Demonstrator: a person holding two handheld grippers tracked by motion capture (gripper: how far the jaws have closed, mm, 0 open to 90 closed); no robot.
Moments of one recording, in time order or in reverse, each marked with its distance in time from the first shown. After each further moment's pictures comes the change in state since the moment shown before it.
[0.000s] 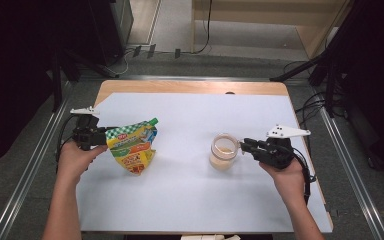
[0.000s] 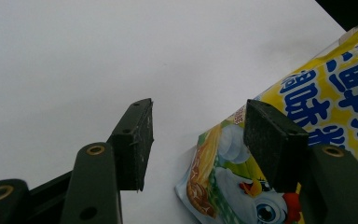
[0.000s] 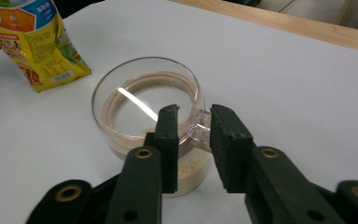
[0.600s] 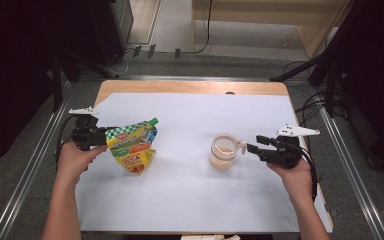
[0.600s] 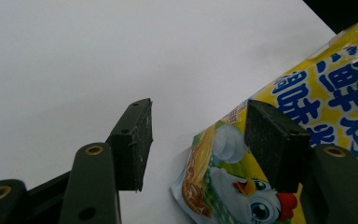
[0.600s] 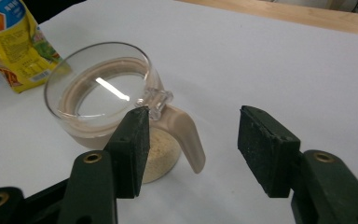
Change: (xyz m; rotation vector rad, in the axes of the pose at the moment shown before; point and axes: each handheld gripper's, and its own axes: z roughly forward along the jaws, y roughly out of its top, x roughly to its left) left arm 0.001 -0.001 -0.002 -0.018 -0.025 -0.002; right arm -0.028 -0.014 -0.006 0.003 -0.020 0.063
